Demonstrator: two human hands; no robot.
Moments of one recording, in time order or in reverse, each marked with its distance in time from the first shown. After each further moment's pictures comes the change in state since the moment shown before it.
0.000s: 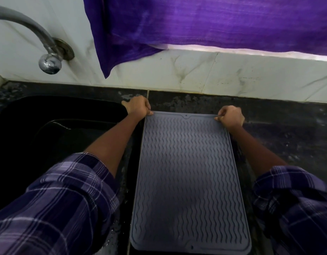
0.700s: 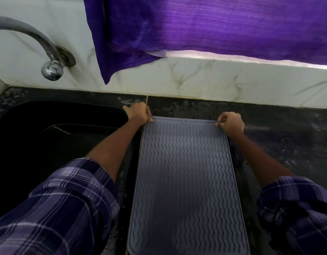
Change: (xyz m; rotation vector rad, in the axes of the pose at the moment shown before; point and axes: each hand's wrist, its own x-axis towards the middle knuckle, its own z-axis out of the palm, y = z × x) left_hand -0.009 0.011 -0.004 0.075 -0.073 -0.014; right_hand 0.000 0.014 -0.008 0.003 -0.008 -0.096
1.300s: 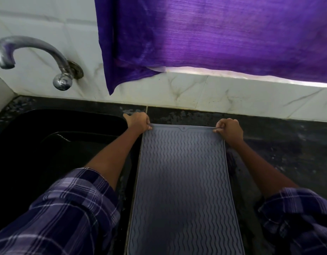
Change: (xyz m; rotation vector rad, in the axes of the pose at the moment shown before) left_hand -0.013 -0.004 -0.008 0.116 0.029 0.096; right_hand -0.015 -0.004 -0.034 0.079 0.000 -0.048
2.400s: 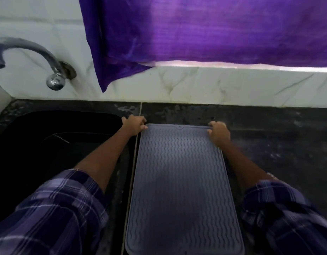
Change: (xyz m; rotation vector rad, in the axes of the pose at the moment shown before) left_hand -0.012 -0.012 0.024 0.034 -0.089 0.130; right_hand -0.031 0.010 0.034 -0.170 -0.091 0.048
